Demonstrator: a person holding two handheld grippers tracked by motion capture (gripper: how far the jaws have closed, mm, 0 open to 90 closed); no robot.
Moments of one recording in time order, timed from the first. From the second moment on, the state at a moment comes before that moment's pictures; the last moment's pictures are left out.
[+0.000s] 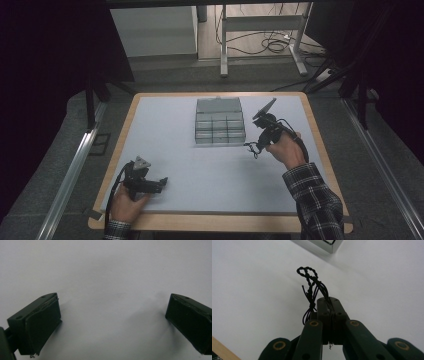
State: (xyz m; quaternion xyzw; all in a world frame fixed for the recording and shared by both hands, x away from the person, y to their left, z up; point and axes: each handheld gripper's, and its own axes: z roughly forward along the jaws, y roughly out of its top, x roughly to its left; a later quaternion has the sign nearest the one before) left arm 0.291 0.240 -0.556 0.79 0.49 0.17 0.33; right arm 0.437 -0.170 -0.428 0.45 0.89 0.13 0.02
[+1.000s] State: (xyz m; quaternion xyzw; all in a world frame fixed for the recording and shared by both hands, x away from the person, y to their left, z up) left arm 0.291 0.240 -0.556 0.79 0.49 0.17 0.33; right arm 0.480 -0.141 -0.397 0.46 0.88 0.14 0.02
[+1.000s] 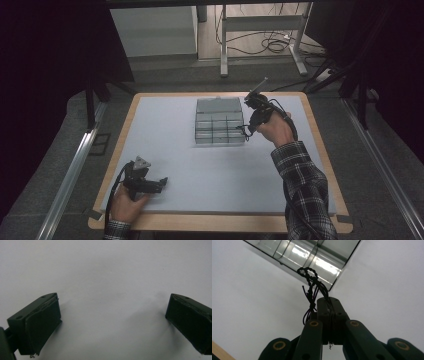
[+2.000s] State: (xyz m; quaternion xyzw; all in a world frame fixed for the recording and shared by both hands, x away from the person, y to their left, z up) left arm 0.291 0.240 -0.556 0.79 0.49 0.17 0.33; right arm 0.518 -0.121 -0.421 0.47 0.85 0.21 0.06
